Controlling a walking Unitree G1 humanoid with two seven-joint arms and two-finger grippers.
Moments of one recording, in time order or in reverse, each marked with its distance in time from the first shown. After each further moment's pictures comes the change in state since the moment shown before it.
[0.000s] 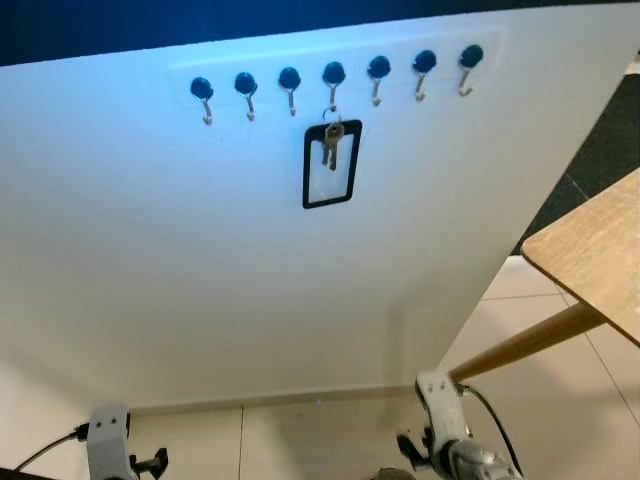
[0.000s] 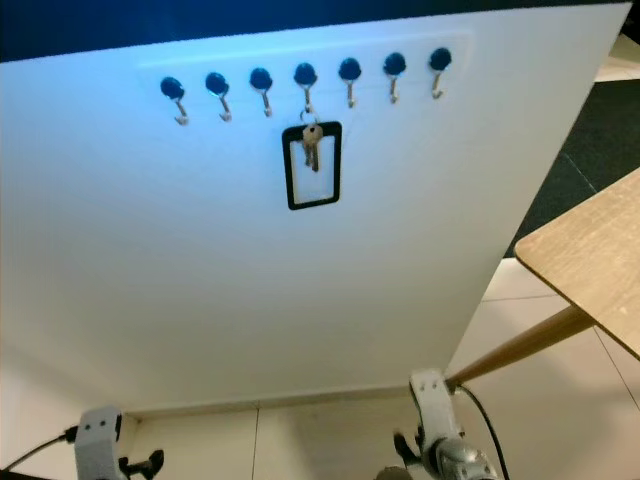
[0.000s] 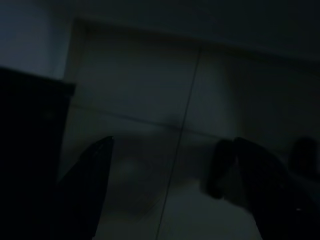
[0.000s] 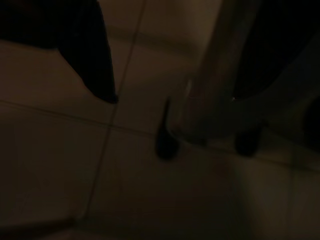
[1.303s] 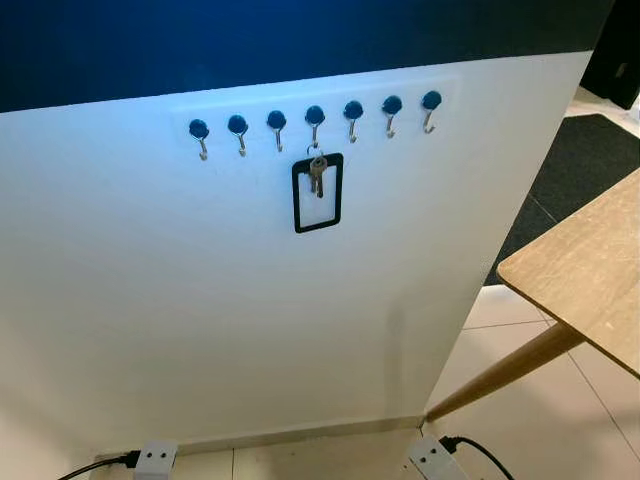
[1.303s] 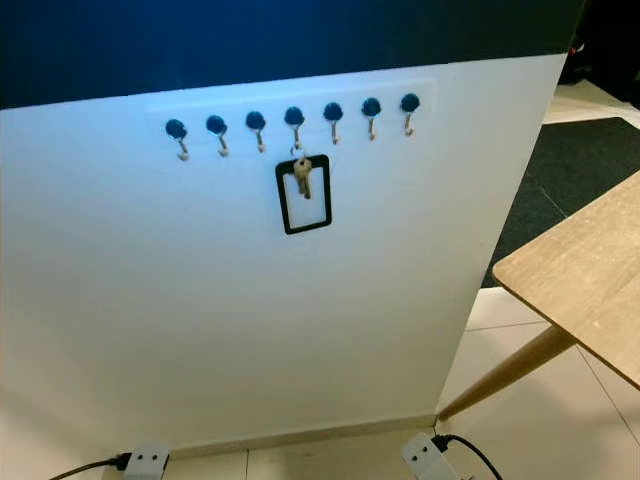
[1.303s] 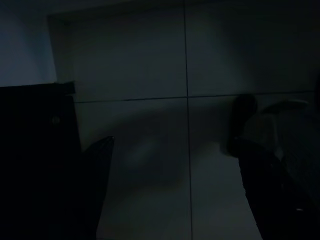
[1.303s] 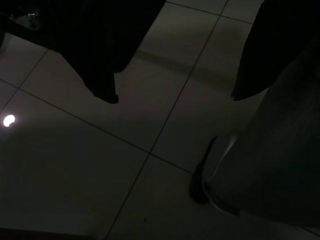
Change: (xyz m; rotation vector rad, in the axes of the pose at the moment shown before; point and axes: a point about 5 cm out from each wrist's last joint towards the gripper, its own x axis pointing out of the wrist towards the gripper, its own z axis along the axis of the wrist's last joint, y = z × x) left arm -0.002 -0.029 -0.040 0.278 0.193 -0.033; right arm -0.005 0.008 -0.047 -0.347 0.191 -0.008
